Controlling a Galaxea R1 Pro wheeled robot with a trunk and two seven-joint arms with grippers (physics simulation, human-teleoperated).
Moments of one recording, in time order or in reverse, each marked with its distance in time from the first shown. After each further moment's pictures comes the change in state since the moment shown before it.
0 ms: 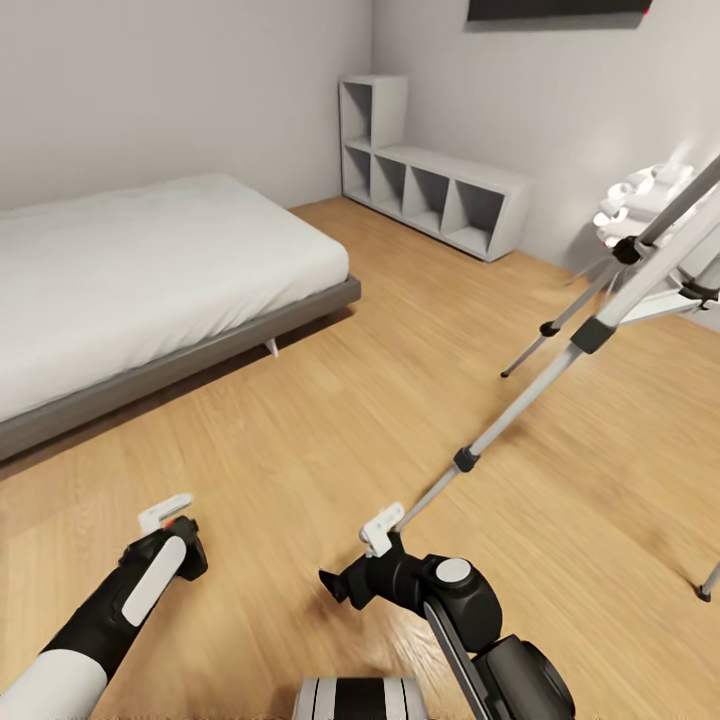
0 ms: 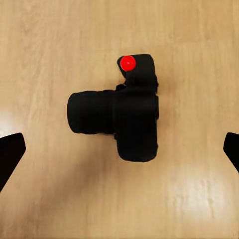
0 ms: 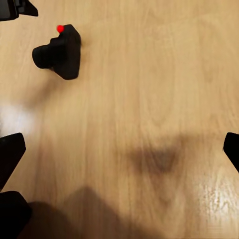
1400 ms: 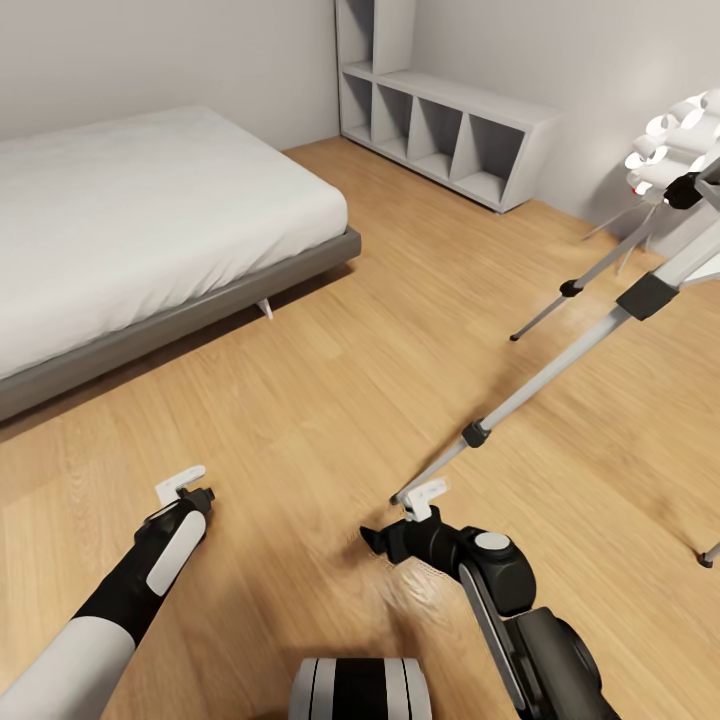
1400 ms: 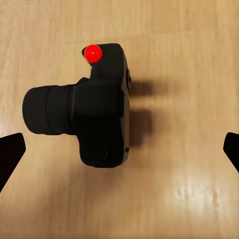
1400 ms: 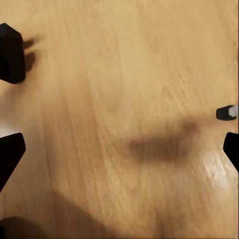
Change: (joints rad) left arm -0.080 -0.054 -0.009 0.009 -0.030 -0.084 0.001; right arm -0.037 -0.005 -0.194 -0.001 -0.001 -0.008 0.002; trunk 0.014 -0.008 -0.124
